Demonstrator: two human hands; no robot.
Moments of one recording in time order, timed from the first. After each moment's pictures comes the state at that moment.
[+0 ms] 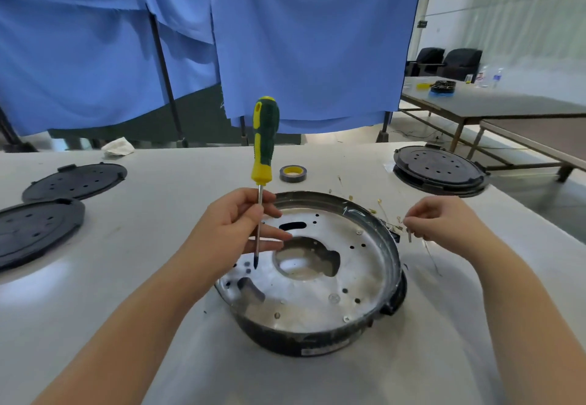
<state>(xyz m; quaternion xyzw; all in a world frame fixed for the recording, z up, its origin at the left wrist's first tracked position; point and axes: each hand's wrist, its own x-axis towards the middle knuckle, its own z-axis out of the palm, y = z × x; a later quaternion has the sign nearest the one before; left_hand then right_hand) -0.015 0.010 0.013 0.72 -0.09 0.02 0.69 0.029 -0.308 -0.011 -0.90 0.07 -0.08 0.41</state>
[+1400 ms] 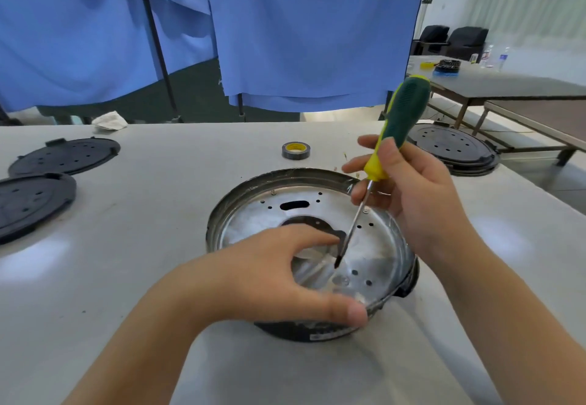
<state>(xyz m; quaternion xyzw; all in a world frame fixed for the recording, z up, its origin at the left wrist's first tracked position) -0.050 -0.004 0.015 0.91 -0.24 -0.16 0.30 -0.019 -0.199 0.020 -0.62 -0.15 -0.10 0.76</state>
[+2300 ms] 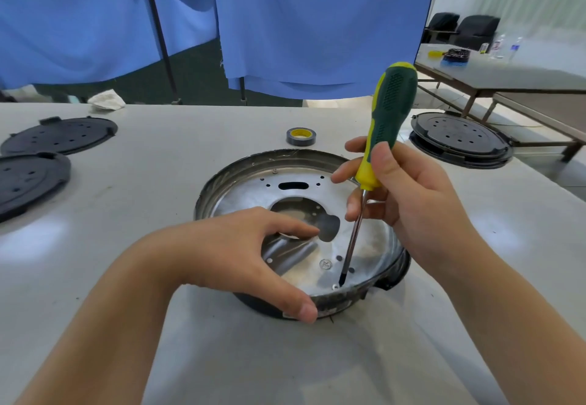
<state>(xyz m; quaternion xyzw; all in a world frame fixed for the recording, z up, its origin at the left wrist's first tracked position) -0.031 0.029 0.015 0.91 -0.23 -0.21 0.27 -0.026 -0.185 0.010 -0.66 -0.20 -0.05 0.72</state>
